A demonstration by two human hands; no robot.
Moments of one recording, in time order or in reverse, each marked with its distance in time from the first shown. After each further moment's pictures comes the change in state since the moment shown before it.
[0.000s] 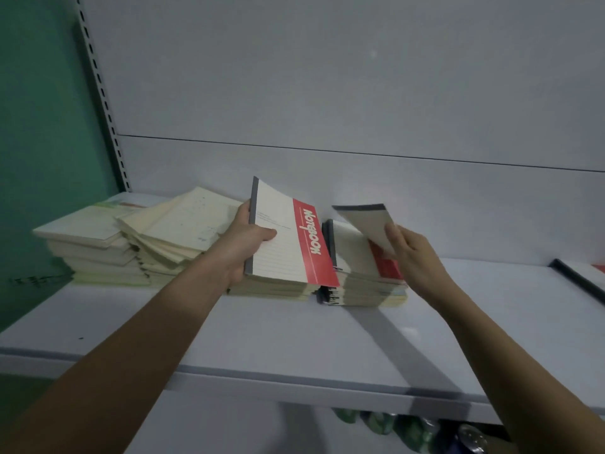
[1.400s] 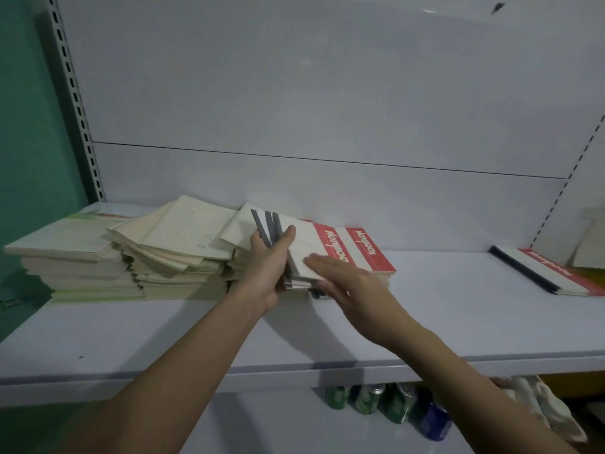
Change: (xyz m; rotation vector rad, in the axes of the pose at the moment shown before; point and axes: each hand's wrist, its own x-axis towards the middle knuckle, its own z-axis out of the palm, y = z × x) left_hand -0.020 -0.027 0.014 -0.318 -0.069 -0.025; right_hand -0.082 -0.073 0.063 -0.455 -0.155 -0.311
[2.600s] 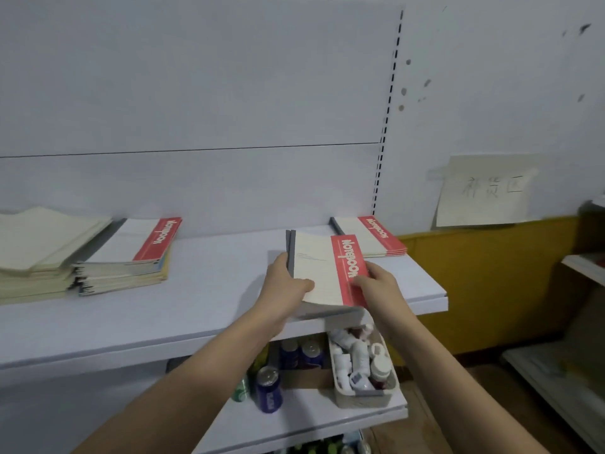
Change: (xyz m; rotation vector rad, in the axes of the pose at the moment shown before) left_hand -0.096 -0.193 0.431 0.536 -0.231 0.054; right_hand -0.257 0.331 -0.228 0.792 0.309 0.879
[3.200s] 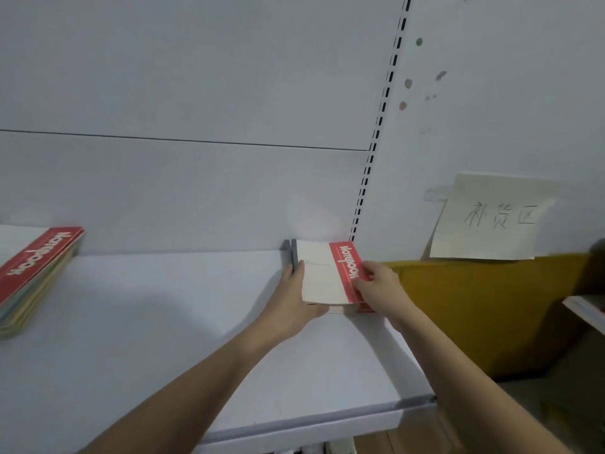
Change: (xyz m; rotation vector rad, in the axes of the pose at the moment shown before) left_hand 0.185 -0.026 0.112 0.284 -0.154 0.166; right_hand 0.228 0.015 -0.090 -0.559 -0.026 -0.051
